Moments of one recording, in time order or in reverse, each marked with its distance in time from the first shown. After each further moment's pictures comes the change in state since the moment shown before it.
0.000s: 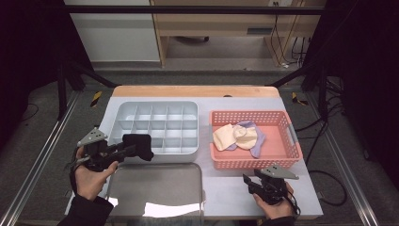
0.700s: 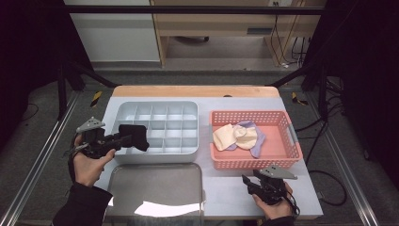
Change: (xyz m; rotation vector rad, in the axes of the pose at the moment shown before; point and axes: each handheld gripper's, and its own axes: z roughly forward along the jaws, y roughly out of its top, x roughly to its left) left arm 0.025 0.019 0.008 0.024 0.042 -0.017; right arm 0.000 -0.001 0.003 0.005 0.010 -0.015
